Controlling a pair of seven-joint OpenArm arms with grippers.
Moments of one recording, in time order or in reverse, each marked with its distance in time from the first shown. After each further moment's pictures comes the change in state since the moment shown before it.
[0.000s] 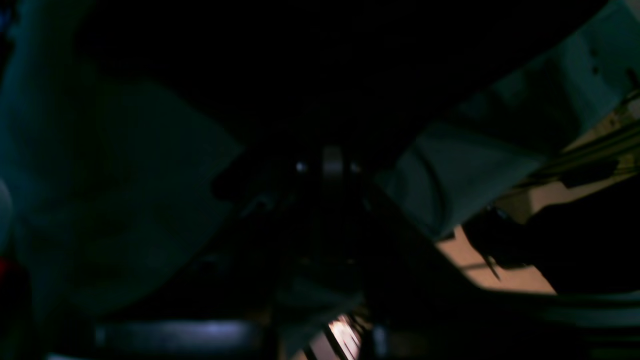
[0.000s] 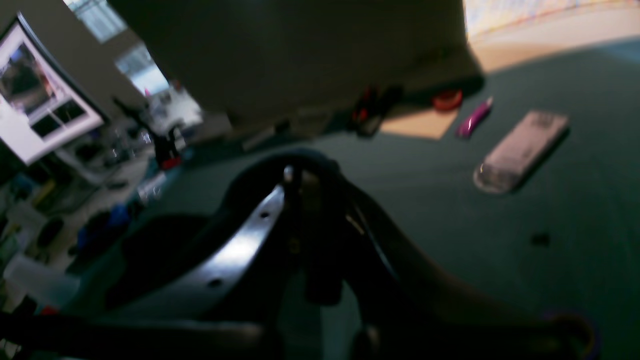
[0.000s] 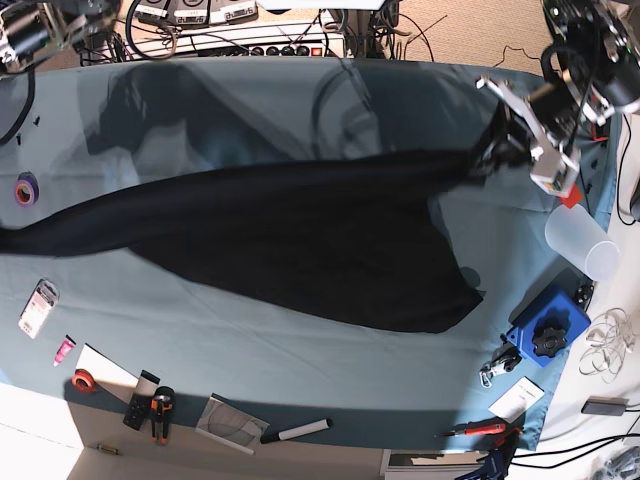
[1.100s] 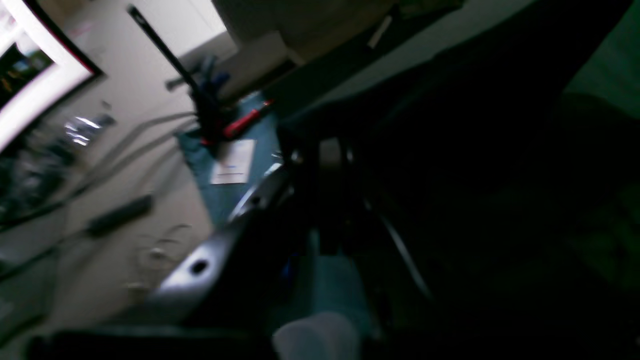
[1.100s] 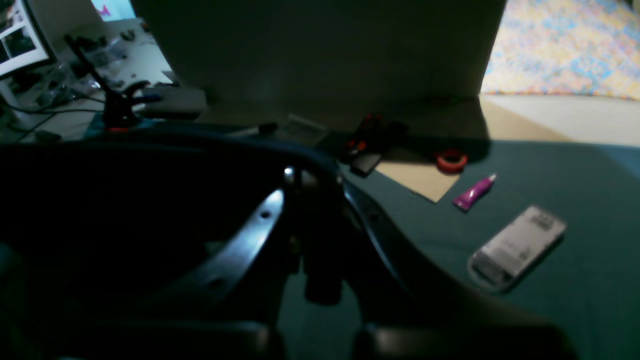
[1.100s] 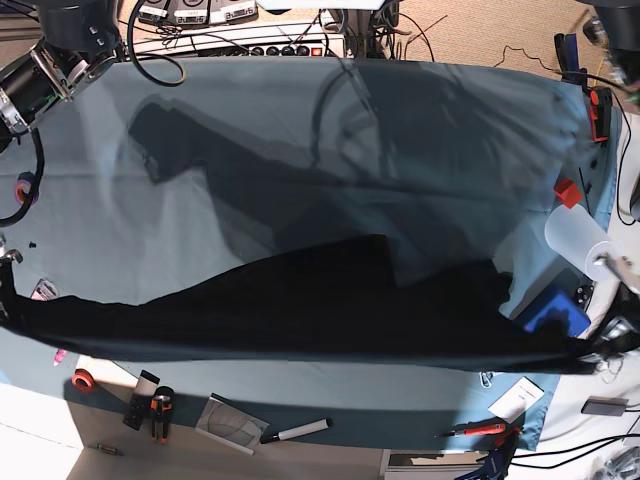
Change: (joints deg) left arm -39.5 -27.7 6.5 -25.0 2.3 -3.0 -9.7; right arm 17.3 0.0 -17.4 2.9 -21.3 0.4 7.2
